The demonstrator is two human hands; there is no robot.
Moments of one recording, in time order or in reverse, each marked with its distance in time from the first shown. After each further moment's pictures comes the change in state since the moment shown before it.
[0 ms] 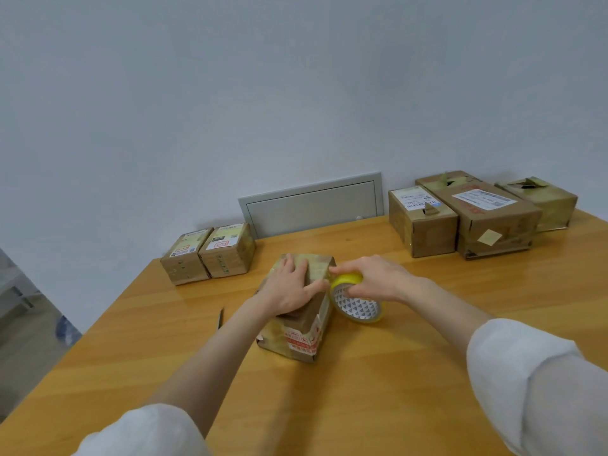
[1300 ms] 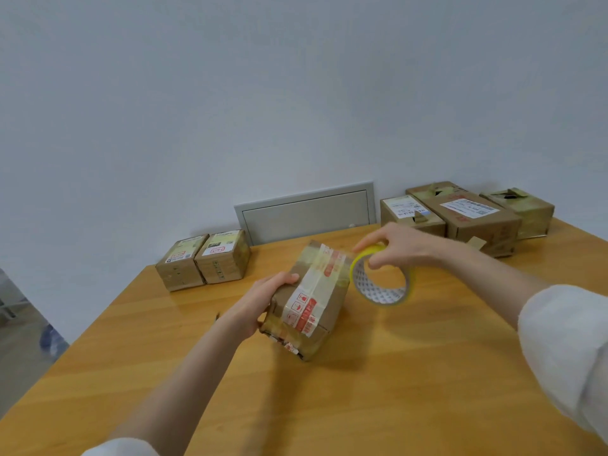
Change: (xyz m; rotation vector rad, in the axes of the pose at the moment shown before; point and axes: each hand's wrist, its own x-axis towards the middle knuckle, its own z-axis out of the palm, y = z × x) left_hand -0.038 -0.024 -0.006 -1.110 -0.067 -0.195; right_hand -0.033 0.014 -0.077 0.195 0.008 -0.045
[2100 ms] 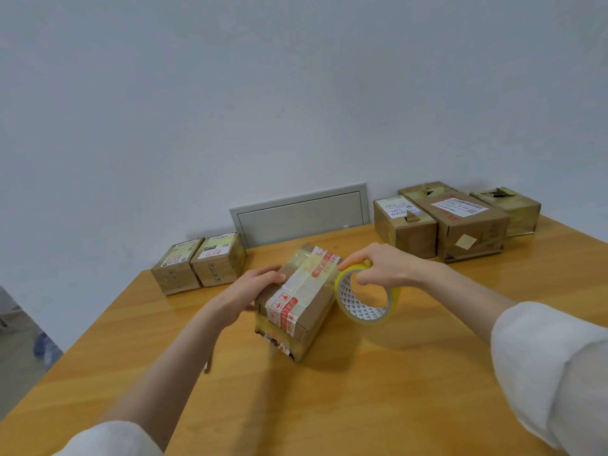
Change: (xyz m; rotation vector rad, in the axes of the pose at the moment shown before) left_hand -0.003 0.017 -0.016 0.291 -0.035 0.074; right_hand -0.005 -0.004 0.035 0.049 -0.015 0.019
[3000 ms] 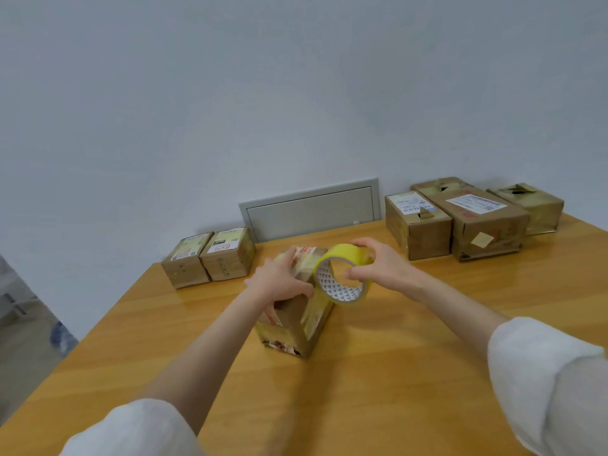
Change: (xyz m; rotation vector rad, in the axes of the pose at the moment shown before) left_hand 0.022 0.019 0.020 0.640 0.179 -0.043; right_hand 0.016 0.001 0.030 0.428 0.238 0.038
